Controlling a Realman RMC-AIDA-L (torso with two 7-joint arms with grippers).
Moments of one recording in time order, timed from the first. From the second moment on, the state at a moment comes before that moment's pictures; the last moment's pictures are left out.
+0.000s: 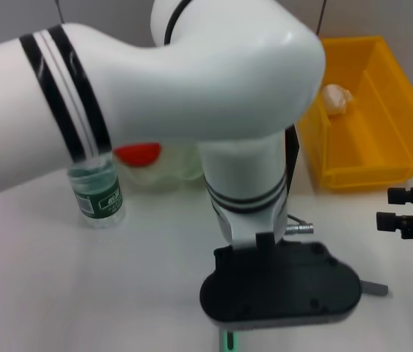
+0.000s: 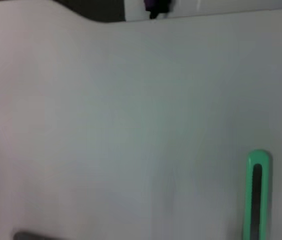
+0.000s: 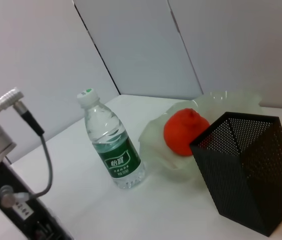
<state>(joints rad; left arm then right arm) -1.16 -2.08 2.12 1.14 2.33 1.42 -1.09 0.49 1.92 -0.51 -0.65 -2.13 -1.71 1.56</state>
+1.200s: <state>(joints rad) -1.19 -2.08 2.14 0.99 2.32 1.36 -1.21 0.53 1.93 -0.53 -0.65 -2.14 -1.70 1.56</state>
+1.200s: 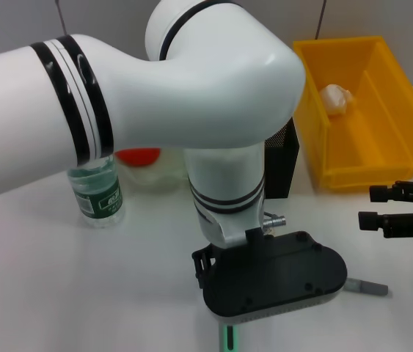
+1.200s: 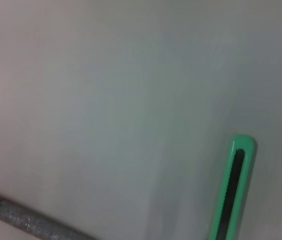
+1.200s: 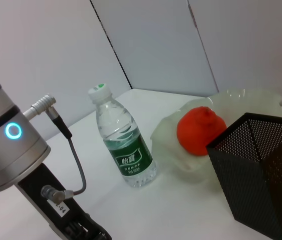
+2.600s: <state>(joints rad) -1.17 -2.08 2.22 0.96 2.29 1.31 -1.21 0.55 1.94 -0.55 -0.64 -2.14 -1.70 1.54</state>
